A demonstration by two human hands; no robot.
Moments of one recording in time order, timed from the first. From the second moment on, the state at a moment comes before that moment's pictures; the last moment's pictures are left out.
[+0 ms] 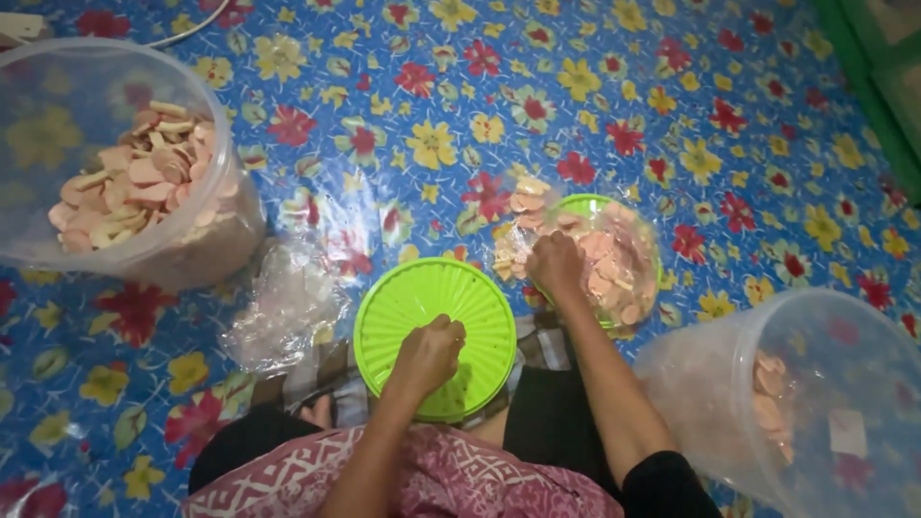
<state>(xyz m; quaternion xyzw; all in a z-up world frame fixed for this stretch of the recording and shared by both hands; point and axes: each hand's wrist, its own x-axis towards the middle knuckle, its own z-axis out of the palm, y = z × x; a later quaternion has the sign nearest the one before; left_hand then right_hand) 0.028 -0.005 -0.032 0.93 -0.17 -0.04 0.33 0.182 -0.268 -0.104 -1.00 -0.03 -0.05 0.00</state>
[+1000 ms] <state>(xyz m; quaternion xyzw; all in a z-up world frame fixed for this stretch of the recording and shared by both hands) 0.001 -0.004 0.020 0.85 -0.10 -0.09 0.51 -0.022 -0.200 -0.040 -0.76 -0.04 0.01 0.65</state>
